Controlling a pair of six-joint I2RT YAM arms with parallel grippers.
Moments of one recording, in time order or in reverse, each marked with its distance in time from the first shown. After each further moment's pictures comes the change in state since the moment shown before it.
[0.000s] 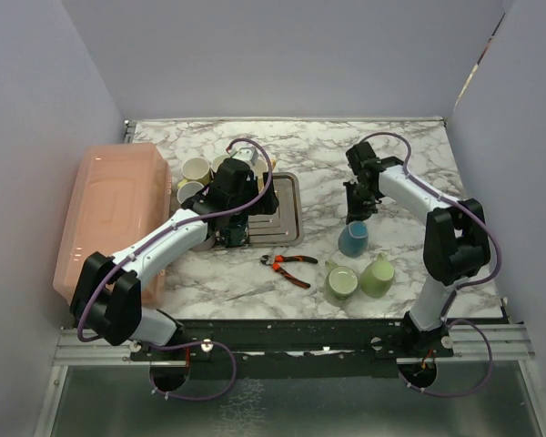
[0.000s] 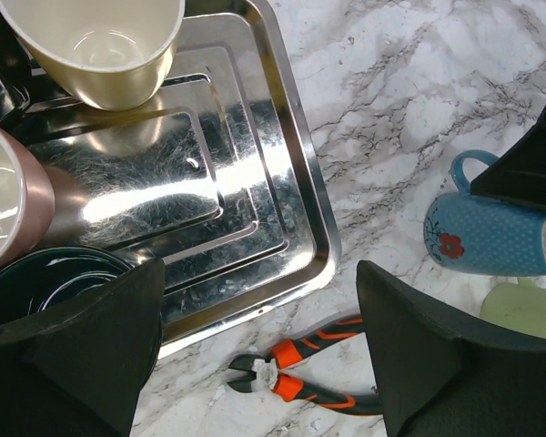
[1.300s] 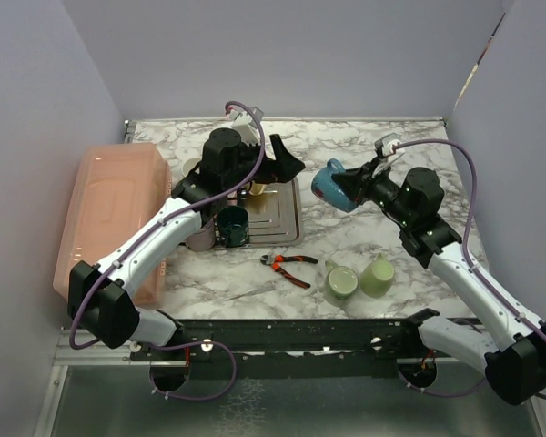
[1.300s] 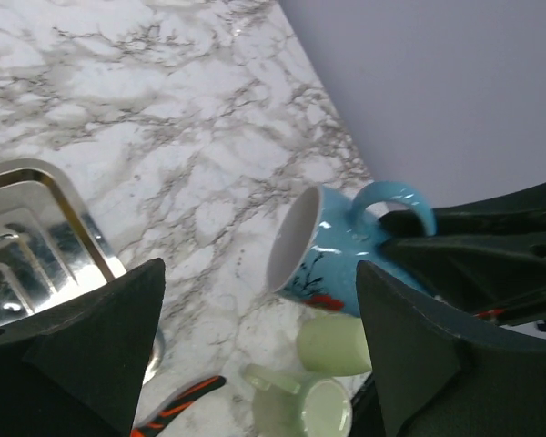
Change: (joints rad) left arm 0.000 -0.018 0.220 0.119 0.246 -0.103; right arm 0.093 -0.785 -0.509 0.985 -0.268 -0.196
